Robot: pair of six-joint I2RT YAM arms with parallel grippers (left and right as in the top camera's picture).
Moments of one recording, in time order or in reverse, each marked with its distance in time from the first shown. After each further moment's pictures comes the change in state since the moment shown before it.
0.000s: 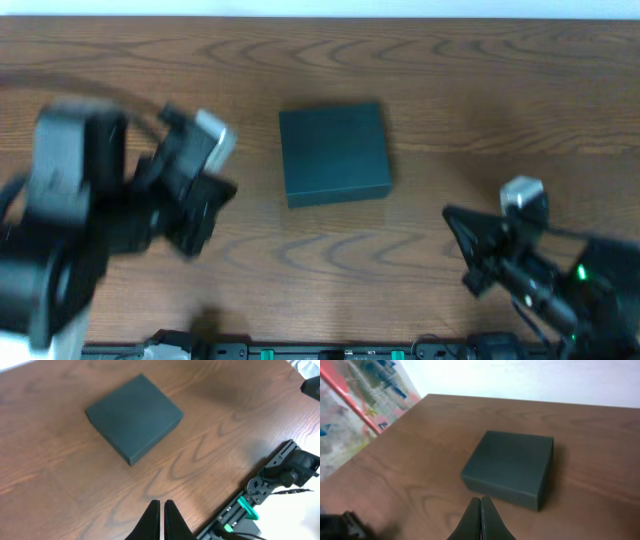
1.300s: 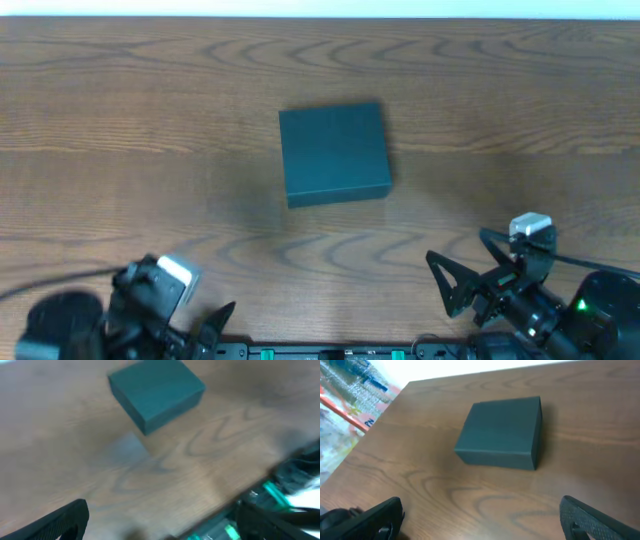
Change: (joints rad) left arm 0.000 -0.570 -0.490 0.079 -0.153 -0.082; right arm 0.000 -0.068 0.006 -0.203 0.093 0.084
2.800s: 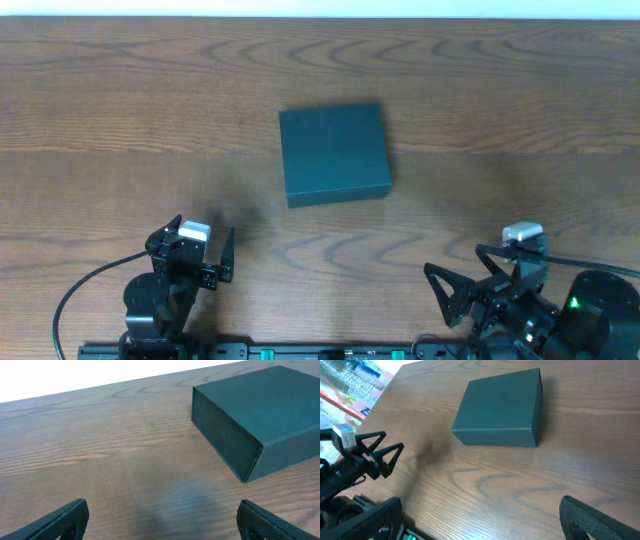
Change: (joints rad) left arm 0.146 -0.505 -1.123 0.989 -0.164 -0.050; right arm 0.000 0.000 0.000 -0.098 0.001 0.001
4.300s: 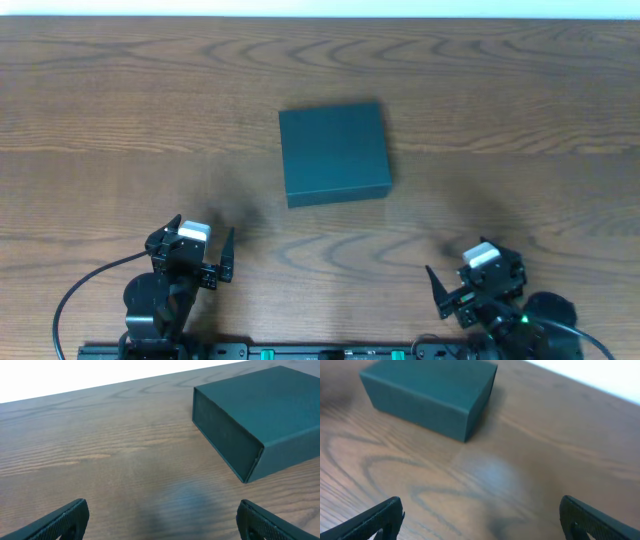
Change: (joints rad) left arm 0.000 0.000 0.000 0.002 -0.003 0.000; right arm 0.000 -0.418 -0.556 0.248 0.231 -0.492
